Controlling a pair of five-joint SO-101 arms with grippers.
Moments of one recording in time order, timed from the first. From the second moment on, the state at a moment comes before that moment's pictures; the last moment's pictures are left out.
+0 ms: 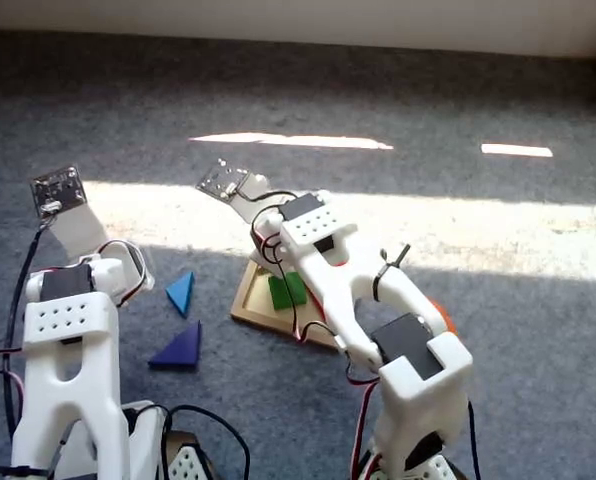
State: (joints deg) left arm -19.4 -38.1 56.0 54.5 17.9; right arm -35.7 17.9 10.3 50.5 34.9
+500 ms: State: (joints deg) left arm -19.4 -38.1 56.0 54.5 17.9; right arm -35.9 6.8 11.1 55.2 32.5
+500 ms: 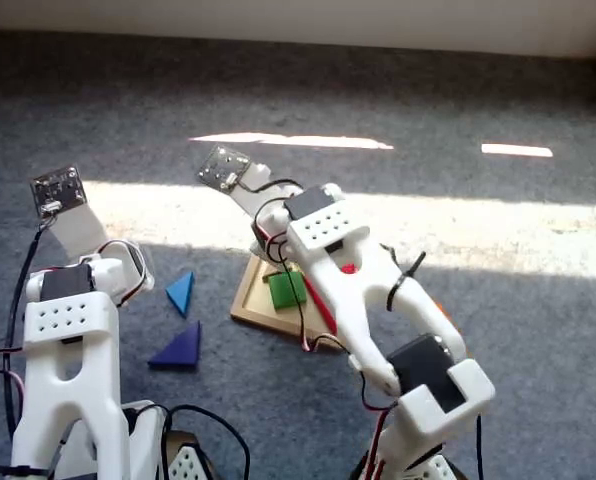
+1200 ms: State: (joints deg) left arm -19.4 -38.1 56.0 54.5 17.9; right arm -35.9 5.5 26.9 52.8 25.0
